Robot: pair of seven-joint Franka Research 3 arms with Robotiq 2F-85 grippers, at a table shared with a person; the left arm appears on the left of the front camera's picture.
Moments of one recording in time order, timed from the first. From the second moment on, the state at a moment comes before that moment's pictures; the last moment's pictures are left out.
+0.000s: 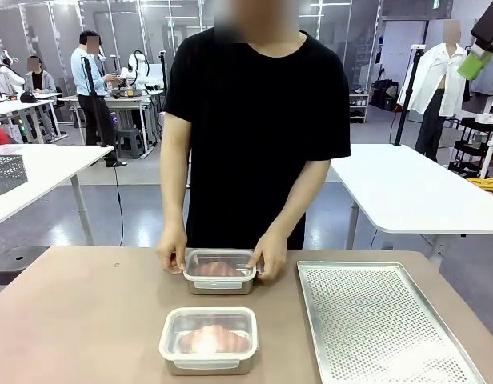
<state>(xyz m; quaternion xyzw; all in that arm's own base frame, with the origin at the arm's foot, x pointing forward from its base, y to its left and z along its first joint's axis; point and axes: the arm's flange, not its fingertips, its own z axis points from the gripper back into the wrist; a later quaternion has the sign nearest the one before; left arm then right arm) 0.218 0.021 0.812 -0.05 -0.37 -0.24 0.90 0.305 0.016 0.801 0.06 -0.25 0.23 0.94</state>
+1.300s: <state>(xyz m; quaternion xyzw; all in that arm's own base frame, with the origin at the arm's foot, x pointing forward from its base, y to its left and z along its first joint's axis) 0.218 0.021 0.812 -0.05 -0.37 -0.24 0.90 0.305 0.016 0.801 0.06 -0.25 0.23 0.94</state>
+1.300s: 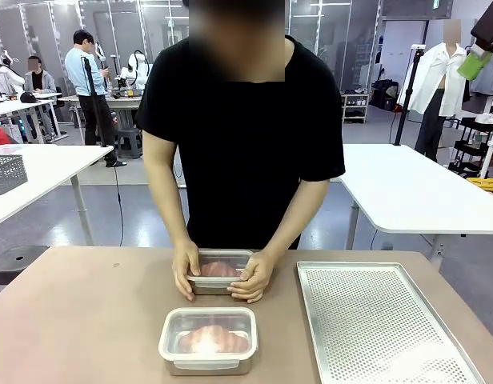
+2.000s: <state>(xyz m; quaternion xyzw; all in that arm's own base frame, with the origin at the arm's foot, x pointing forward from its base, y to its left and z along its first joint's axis) 0.218 0.021 0.812 -0.05 -0.37 -0.24 0.90 0.305 0.016 0.801 0.06 -0.25 0.23 0.94</state>
